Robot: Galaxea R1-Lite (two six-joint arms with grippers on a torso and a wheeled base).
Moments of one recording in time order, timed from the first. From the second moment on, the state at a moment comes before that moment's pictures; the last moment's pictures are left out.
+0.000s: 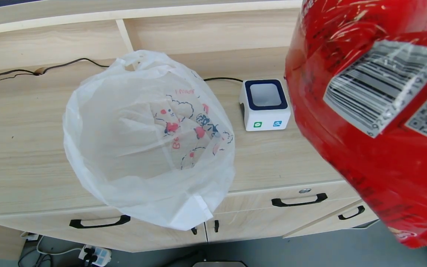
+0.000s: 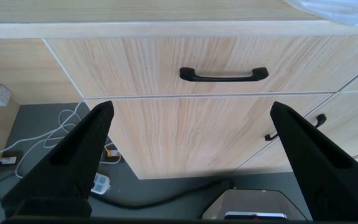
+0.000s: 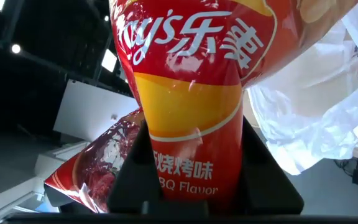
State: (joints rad) left arm 0.00 0.00 0.00 -0.02 0.00 0.02; right arm 0.78 1.14 -0.58 -0.95 0.30 1.06
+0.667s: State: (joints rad) left arm 0.00 0.00 0.00 -0.02 0.00 0.02; right arm 0.73 1.17 -0.57 -0.81 0.36 0.70
